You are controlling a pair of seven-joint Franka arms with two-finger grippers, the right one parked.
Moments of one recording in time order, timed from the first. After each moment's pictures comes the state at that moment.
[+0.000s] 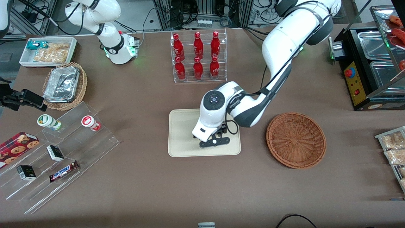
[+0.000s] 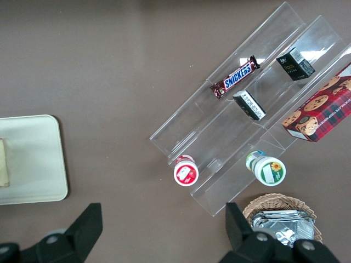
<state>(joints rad) -0.39 0.82 -0.44 -1.24 0.40 2.11 -1.06</state>
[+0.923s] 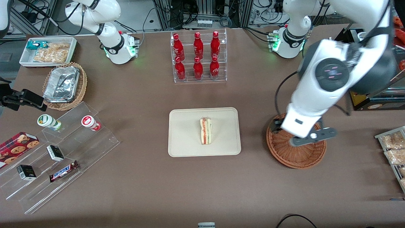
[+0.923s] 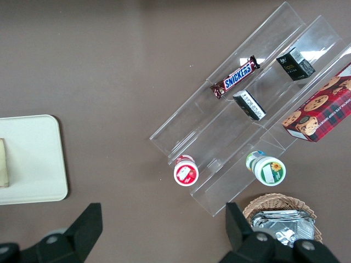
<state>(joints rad) -0.01 0.34 -0.38 -1.35 0.21 1.61 -0.56</state>
